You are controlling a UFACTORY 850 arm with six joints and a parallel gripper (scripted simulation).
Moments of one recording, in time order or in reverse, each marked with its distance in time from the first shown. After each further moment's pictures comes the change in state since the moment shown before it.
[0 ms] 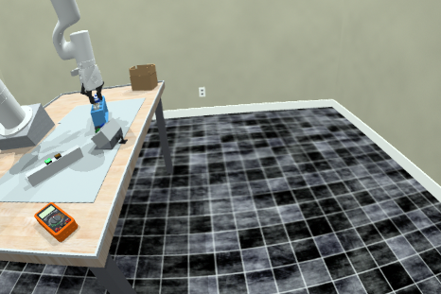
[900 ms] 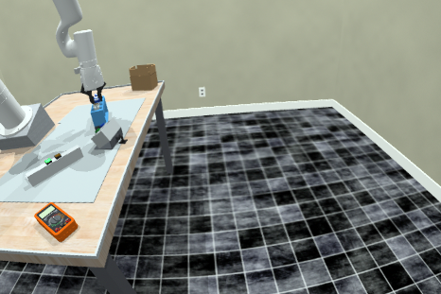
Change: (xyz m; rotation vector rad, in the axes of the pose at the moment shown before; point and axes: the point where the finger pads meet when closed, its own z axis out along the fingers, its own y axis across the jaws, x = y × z) arm 0.000 0.000 0.000 0.036 0.042 0.205
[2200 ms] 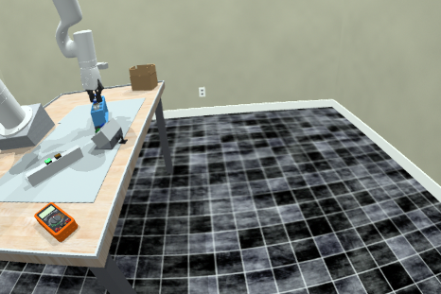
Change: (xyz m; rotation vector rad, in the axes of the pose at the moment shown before) arm 0.001 -0.001 0.001 0.000 0.000 1.322
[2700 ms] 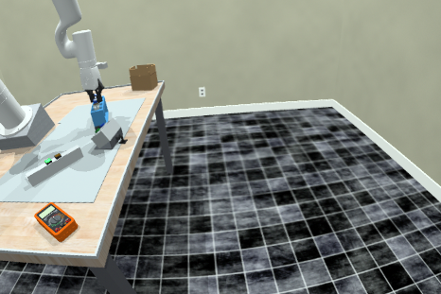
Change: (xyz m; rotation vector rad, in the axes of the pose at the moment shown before) arm 0.001 0.001 -0.001 -0.020 0.006 -0.051
